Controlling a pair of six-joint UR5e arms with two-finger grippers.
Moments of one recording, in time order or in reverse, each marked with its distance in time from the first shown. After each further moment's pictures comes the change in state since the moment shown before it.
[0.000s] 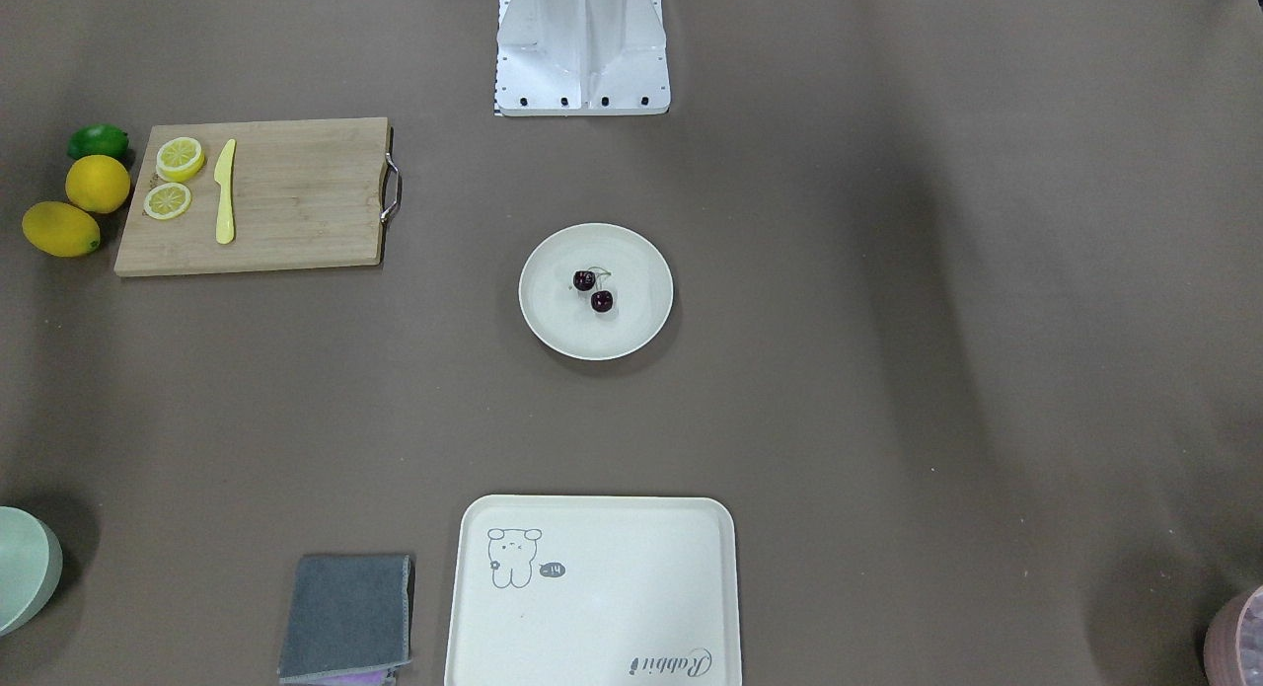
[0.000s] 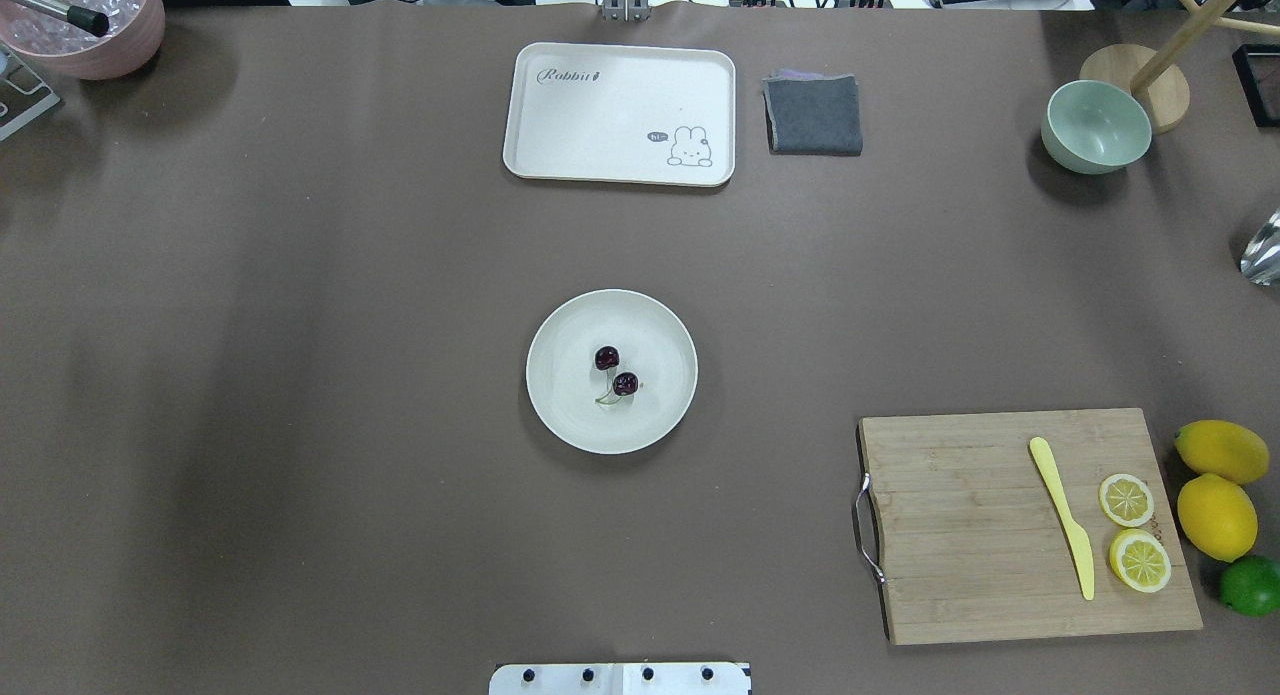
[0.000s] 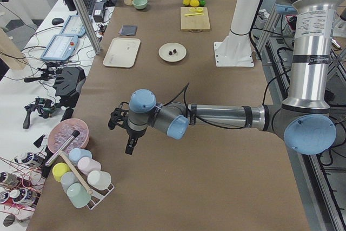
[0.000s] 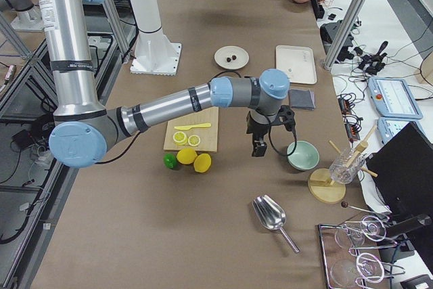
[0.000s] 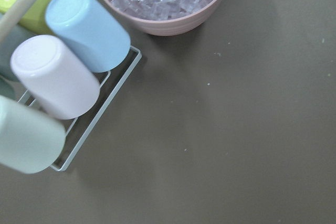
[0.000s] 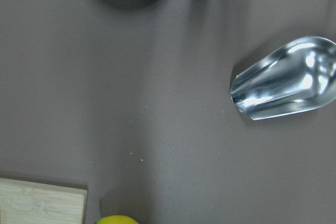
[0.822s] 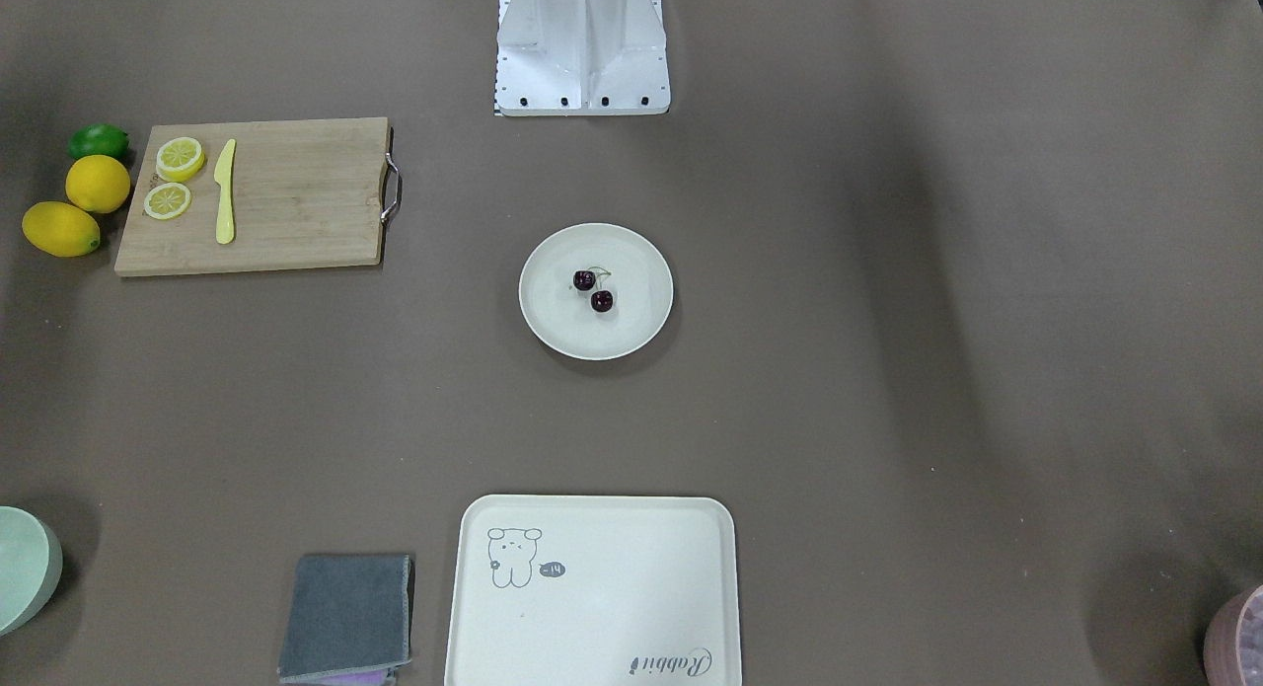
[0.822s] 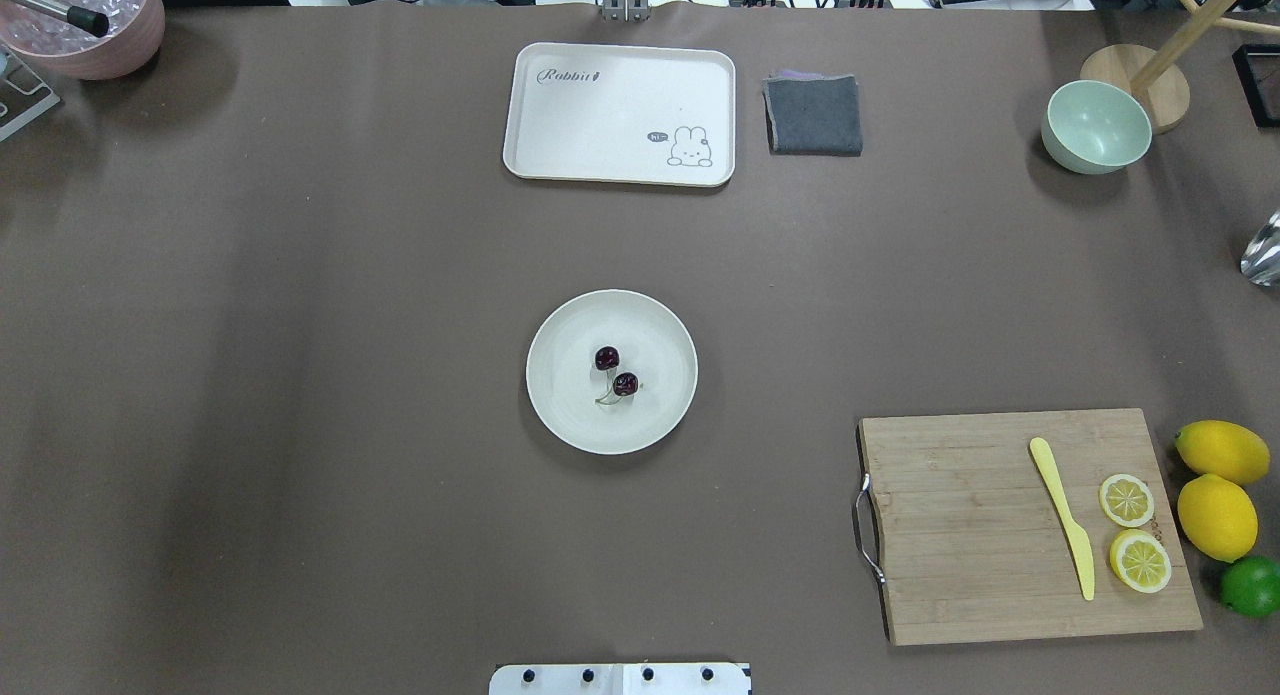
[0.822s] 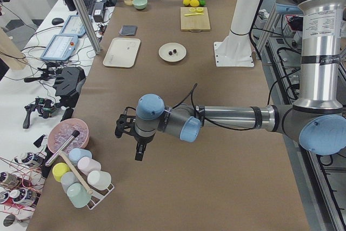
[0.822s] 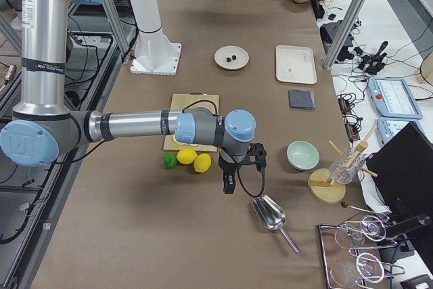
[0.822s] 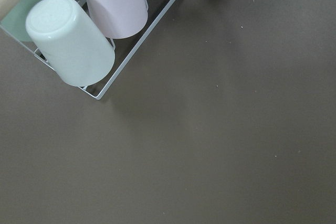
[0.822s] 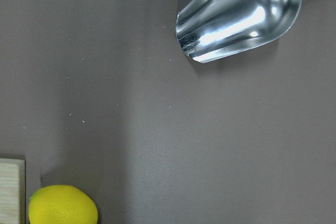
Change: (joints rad) left arm -0.062 0.028 -0.072 0.138 -0.026 0.031; right arm 0.039 -0.148 -0.018 0.124 -0.022 0.001
